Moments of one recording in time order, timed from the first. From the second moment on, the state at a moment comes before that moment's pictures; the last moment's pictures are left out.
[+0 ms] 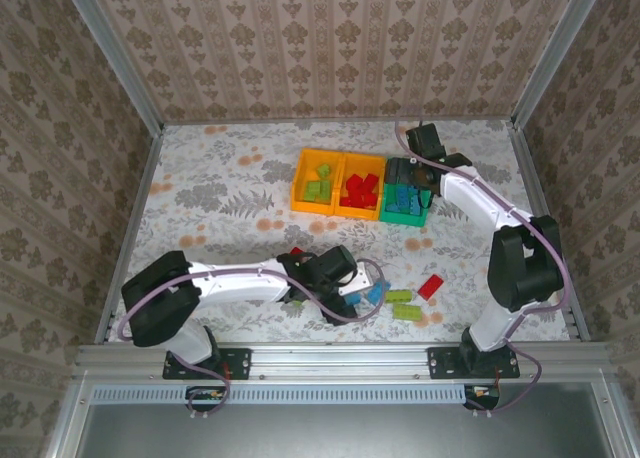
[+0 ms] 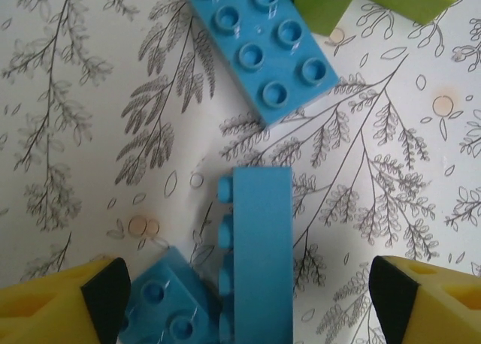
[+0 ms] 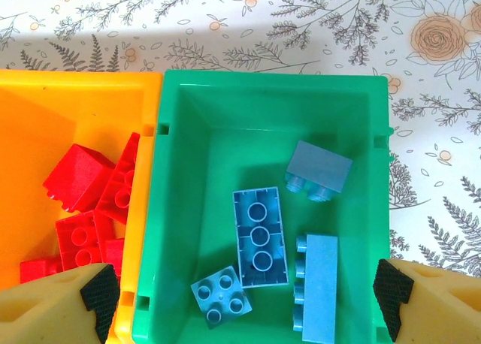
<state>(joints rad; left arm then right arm) -1.19 1.57 0.87 -0.37 0.08 0.13 0.25 1.70 1.33 -0.55 0.14 0.37</state>
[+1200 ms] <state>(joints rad) -1.15 1.76 1.00 -0.37 0.09 0.22 0.09 1.54 1.13 -0.50 0.12 0.40</state>
